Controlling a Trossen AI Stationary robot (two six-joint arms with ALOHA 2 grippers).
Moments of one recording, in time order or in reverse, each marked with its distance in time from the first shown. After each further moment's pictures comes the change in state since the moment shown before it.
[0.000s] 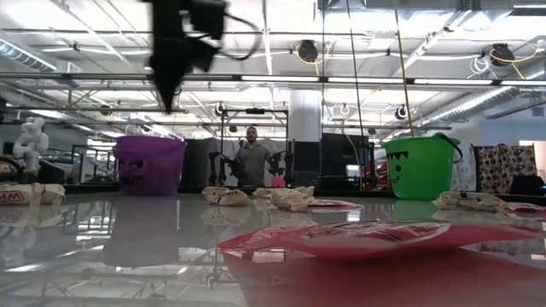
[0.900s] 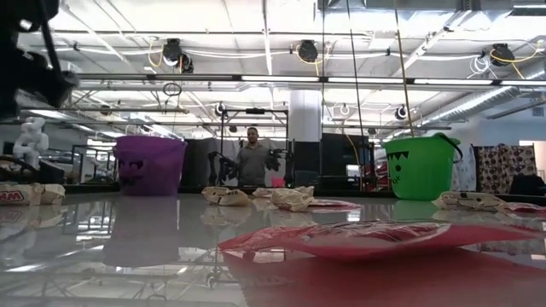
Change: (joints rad) left arm -0.887 -0.435 -0.755 0.210 0.108 -1.085; right arm -0.213 0.001 0.000 -0.109 -0.064 -0.313
